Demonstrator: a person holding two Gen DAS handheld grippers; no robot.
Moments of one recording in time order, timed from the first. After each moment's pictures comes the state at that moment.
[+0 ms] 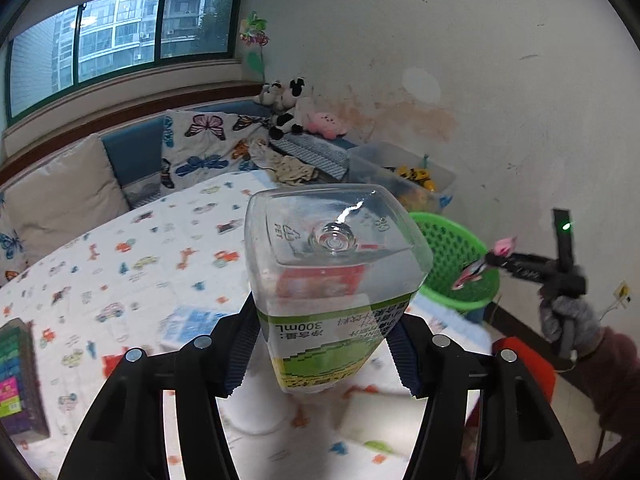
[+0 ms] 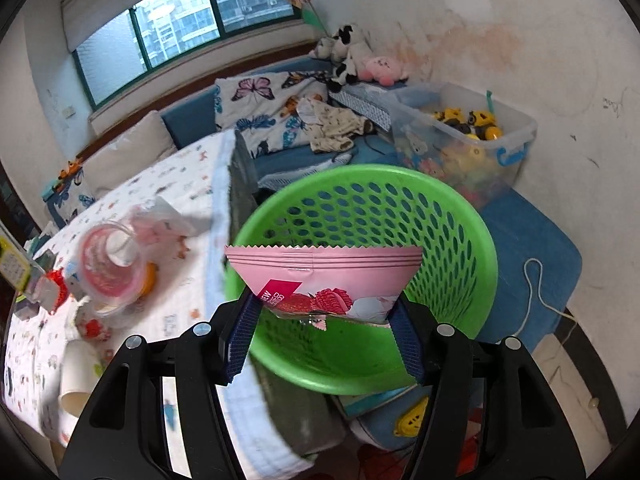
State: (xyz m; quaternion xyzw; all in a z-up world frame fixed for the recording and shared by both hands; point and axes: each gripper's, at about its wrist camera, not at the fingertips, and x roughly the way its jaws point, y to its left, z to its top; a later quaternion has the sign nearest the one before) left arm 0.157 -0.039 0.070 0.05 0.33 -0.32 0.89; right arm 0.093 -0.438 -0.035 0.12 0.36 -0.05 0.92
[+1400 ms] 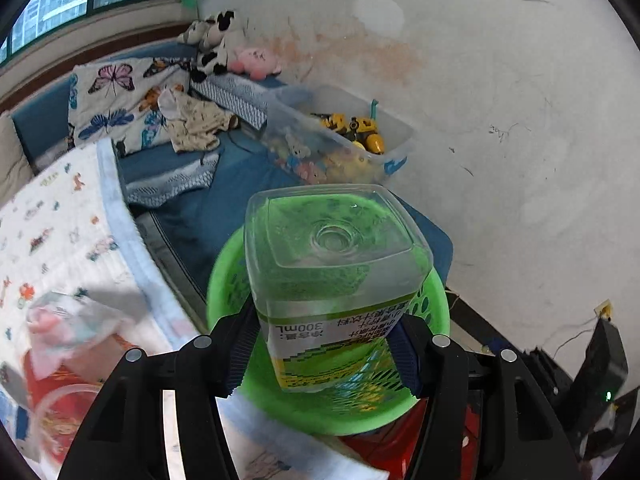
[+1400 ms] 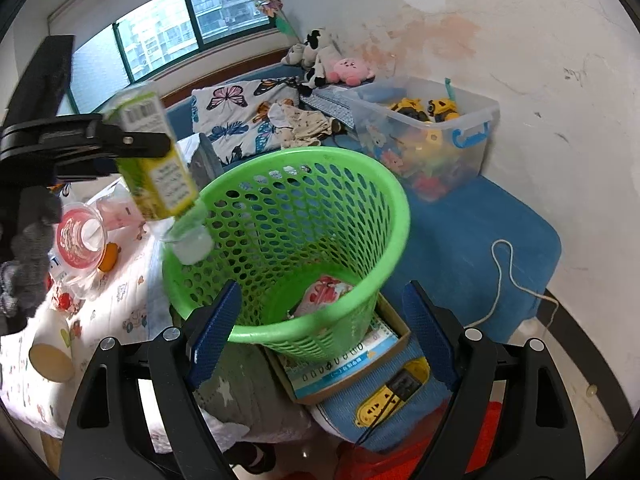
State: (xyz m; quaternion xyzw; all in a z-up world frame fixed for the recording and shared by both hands) left arm 0.229 -0.346 0.004 0.05 0.44 -0.36 0.82; right arm 0.032 -0.498 -0.062 0.14 0.34 -0.08 0.93
